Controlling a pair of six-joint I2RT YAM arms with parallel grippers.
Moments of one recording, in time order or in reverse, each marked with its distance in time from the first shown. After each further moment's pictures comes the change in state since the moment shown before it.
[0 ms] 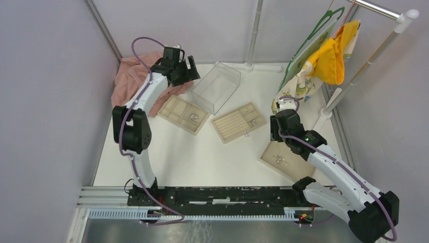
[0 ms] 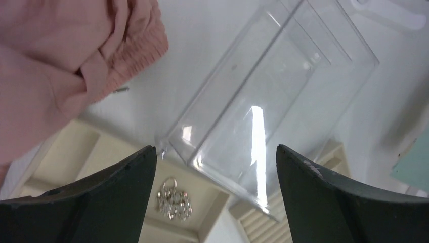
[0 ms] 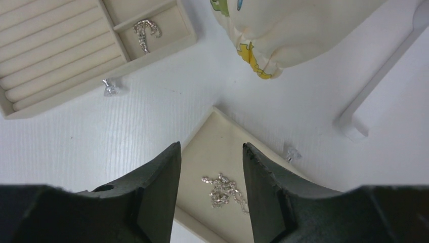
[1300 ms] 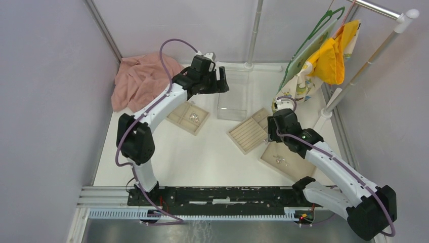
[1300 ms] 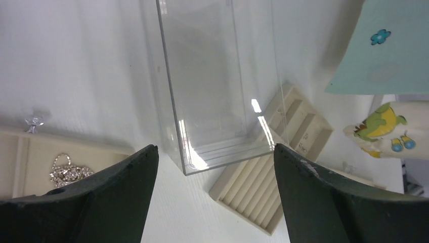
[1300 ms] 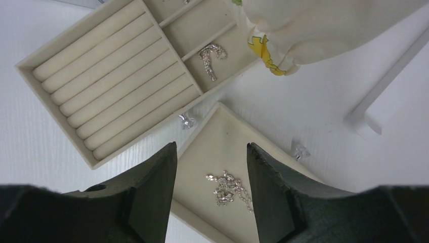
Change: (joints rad) left arm -0.264 -0.068 -0.060 0.067 0.040 -0.019; right arm 0.000 0.027 -0.002 -0.014 -0.010 0.019
